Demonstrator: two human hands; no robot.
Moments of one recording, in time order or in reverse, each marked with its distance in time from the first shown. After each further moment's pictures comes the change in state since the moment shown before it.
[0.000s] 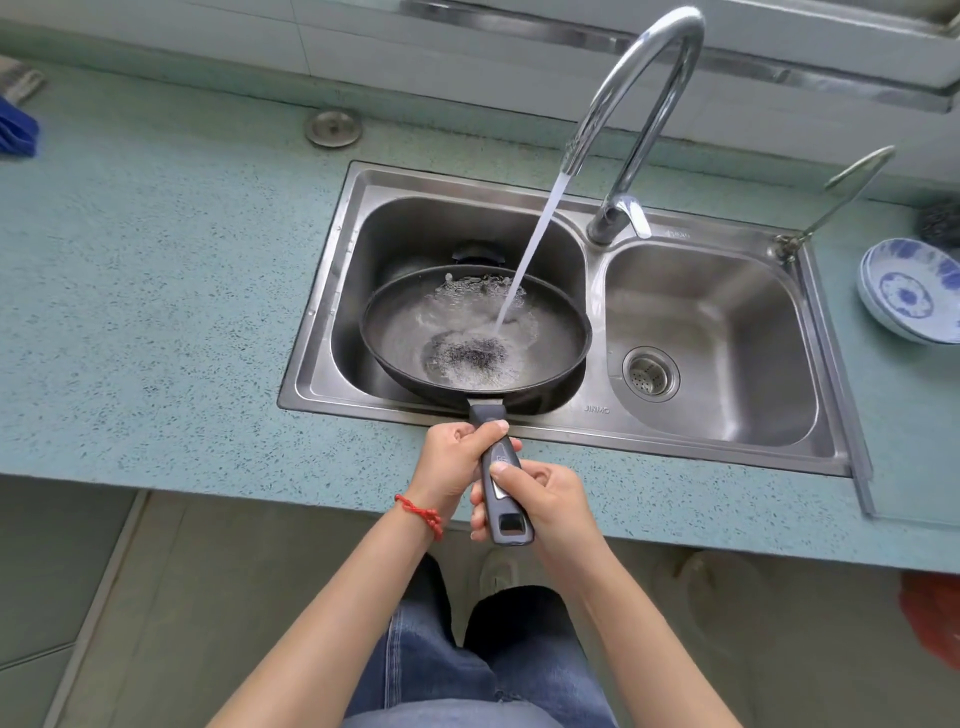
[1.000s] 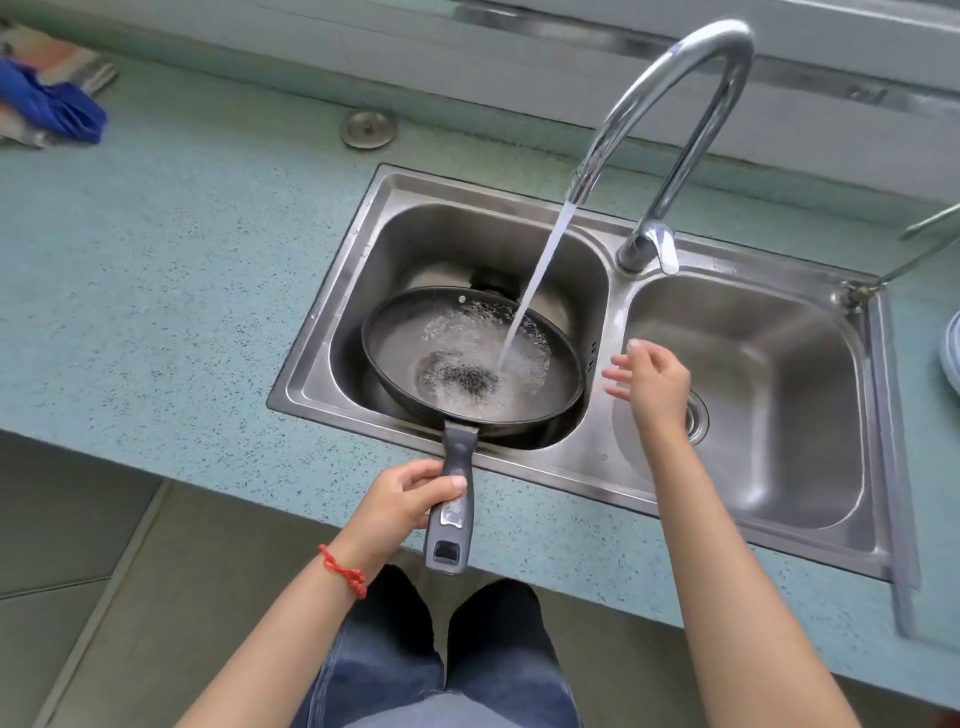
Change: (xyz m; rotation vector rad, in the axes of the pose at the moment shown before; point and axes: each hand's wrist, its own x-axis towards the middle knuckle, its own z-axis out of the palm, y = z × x) left_hand -0.012 0.005 -0.001 0.138 0.052 -0.055; right_hand 0.161 -0.072 -0.146 -0.187 0.498 -0.236
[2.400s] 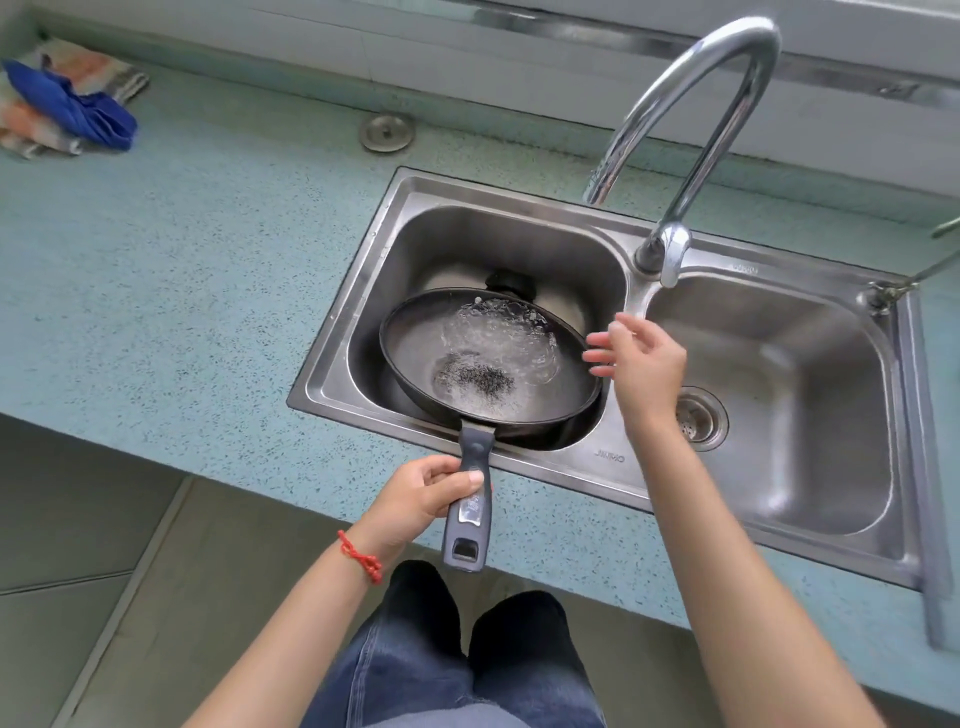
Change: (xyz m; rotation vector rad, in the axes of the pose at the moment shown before) left_hand 0.012 -0.007 -0.005 0.008 -0.062 0.071; right_hand -0.027 -0.031 0.033 0.037 -0.049 -0.096
